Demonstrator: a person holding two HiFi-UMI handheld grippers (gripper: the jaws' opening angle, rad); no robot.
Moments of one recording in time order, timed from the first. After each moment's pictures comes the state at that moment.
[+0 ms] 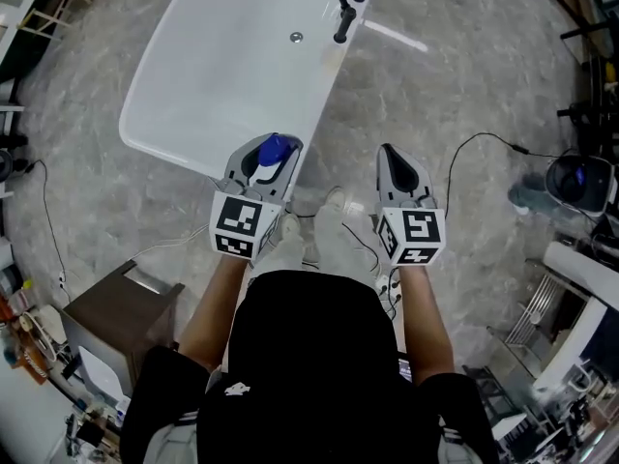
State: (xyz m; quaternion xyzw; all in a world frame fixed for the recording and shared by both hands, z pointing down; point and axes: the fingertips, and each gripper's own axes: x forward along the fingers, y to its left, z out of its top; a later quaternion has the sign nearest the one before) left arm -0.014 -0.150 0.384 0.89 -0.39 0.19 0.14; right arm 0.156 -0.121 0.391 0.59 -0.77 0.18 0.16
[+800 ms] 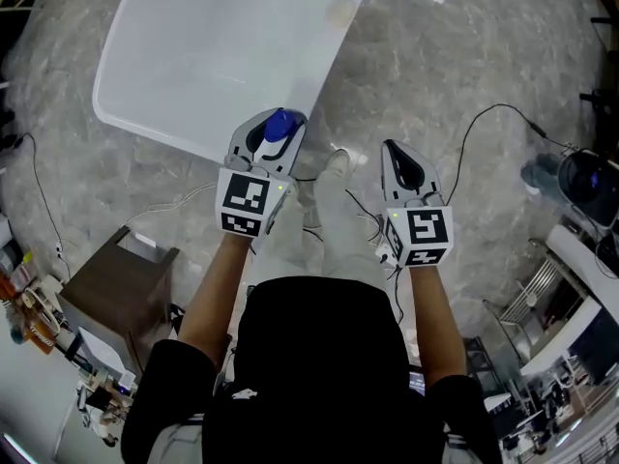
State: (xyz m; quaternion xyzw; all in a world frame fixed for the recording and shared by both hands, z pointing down) left arm 0.005 -0.201 0.537 0.87 -0.38 0.24 0.19; right arm 0.161 -0.146 0.530 0.53 -0.77 0.24 0.24
